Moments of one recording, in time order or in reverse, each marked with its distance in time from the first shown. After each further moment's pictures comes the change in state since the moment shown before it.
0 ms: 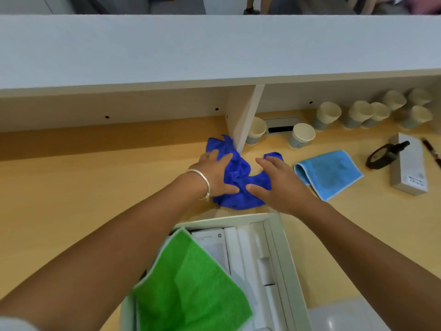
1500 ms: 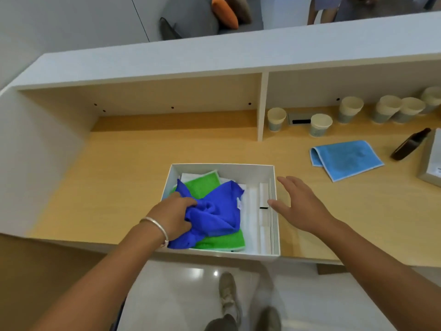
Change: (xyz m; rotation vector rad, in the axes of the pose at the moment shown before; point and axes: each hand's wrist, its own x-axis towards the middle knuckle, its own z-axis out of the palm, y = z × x) left_hand -0.280 0.028 0.084 -0.072 0.129 -0.347; right_hand -0.154 0.052 0.008 0.108 -0.072 -0.184
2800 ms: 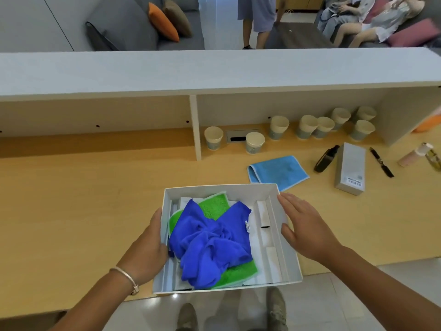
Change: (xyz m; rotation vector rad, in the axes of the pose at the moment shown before) left_hand 0.044 0.092 0.035 -0.556 0.054 0.102; right_hand -0.034 0.120 -0.078 -0.327 0.107 -0.020
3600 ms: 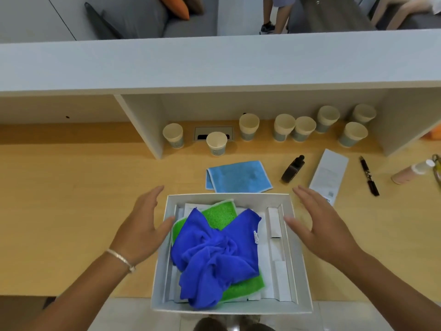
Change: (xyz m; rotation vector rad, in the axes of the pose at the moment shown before) left_hand 0.069 0.157 0.098 0.036 0.281 0.013; right_hand 0.018 0.200 -0.067 0.267 0.071 0.011
